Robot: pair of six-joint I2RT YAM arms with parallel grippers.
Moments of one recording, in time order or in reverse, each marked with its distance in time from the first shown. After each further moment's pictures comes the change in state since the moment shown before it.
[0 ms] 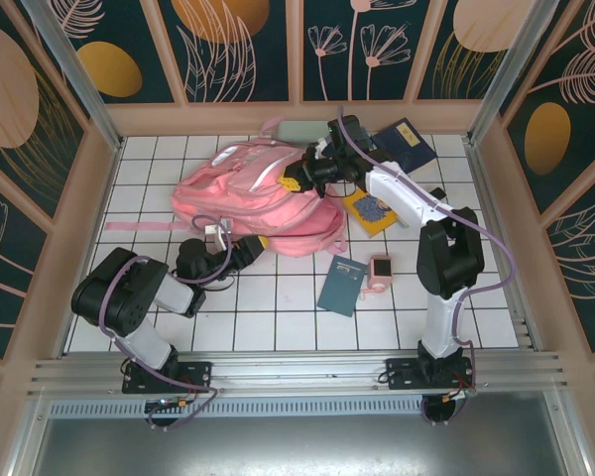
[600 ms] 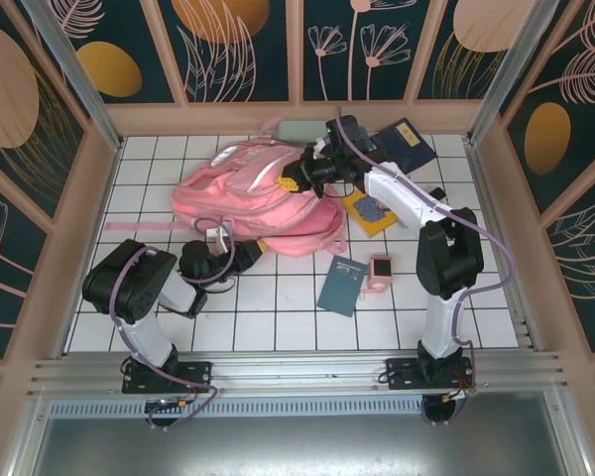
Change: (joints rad) left arm 0.001 0.071 0.000 0.035 -0.010 0.009; right arm 0.008 0.000 0.000 0.014 0.003 0.008
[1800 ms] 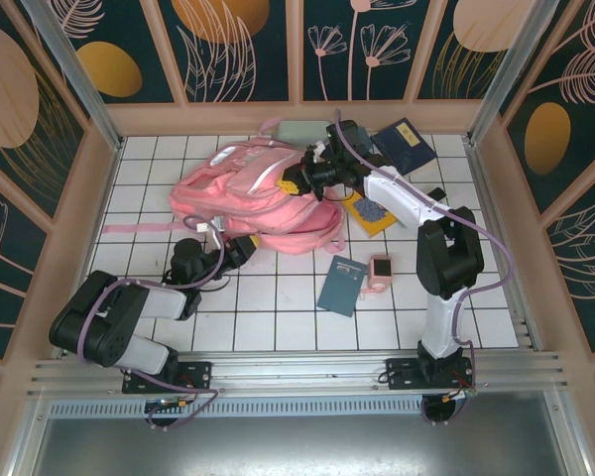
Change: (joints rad) left arm -0.001 -0.270 -0.016 -0.222 -0.096 0.083; right arm -0.003 0.000 -0.058 0.074 -0.008 0.004
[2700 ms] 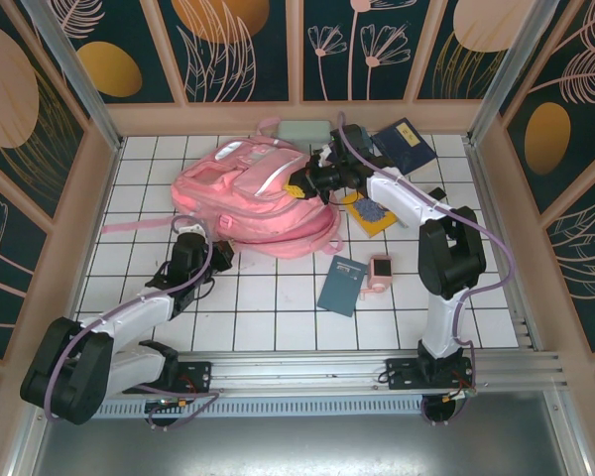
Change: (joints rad) left arm -0.008 -0.315 0.107 -0.822 -0.481 0.242; right arm -0.024 -0.008 -0.034 -0.051 0.059 -0.086
